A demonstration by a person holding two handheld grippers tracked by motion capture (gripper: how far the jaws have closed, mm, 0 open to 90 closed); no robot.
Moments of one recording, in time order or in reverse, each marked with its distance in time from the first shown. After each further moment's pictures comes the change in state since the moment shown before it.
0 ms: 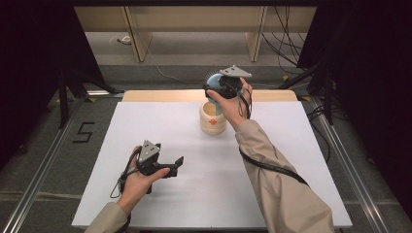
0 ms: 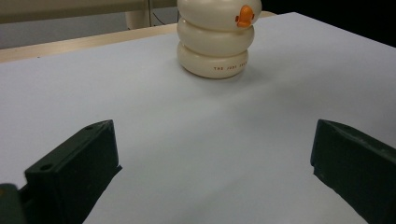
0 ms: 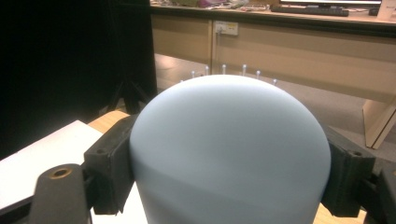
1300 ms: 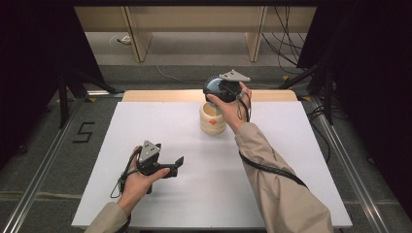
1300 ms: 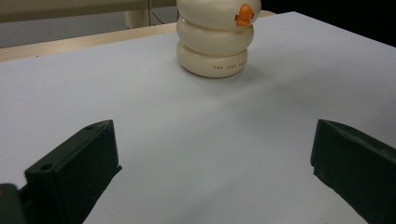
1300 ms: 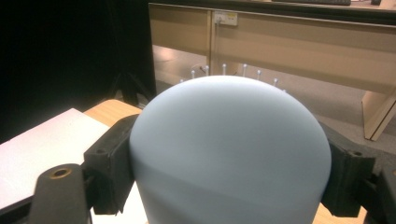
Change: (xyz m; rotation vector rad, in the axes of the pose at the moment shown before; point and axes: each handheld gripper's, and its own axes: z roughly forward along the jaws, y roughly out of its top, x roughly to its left) left arm 0.000 0.000 0.000 0.001 -0.002 -0.002; right arm -0.001 -0.015 0.005 0.031 -0.004 -0.002
